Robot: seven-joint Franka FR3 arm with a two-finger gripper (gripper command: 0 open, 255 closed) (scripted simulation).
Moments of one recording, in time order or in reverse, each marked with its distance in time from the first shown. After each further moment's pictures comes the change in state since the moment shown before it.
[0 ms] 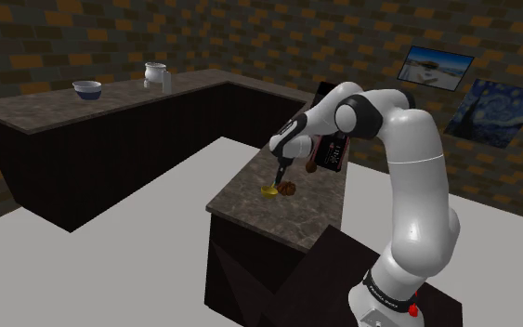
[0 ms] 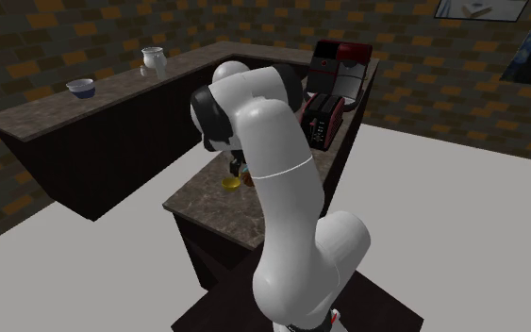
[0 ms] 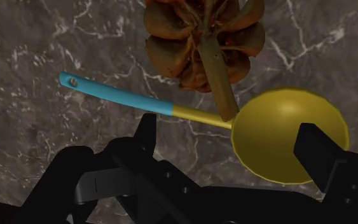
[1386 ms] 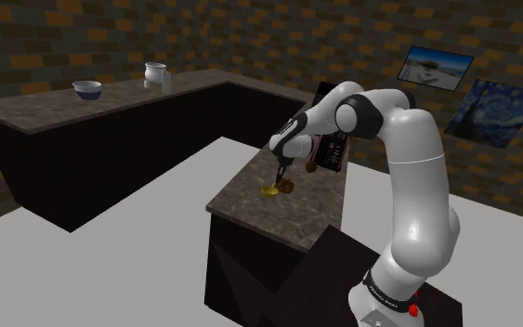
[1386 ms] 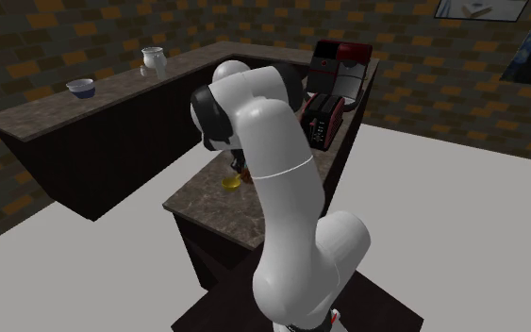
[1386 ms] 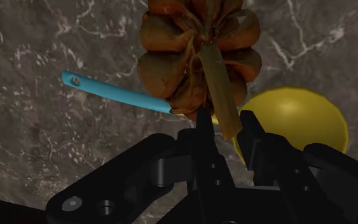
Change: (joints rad) arm 0.001 -0.005 -0.003 0.002 -0.002 -0.006 0.000
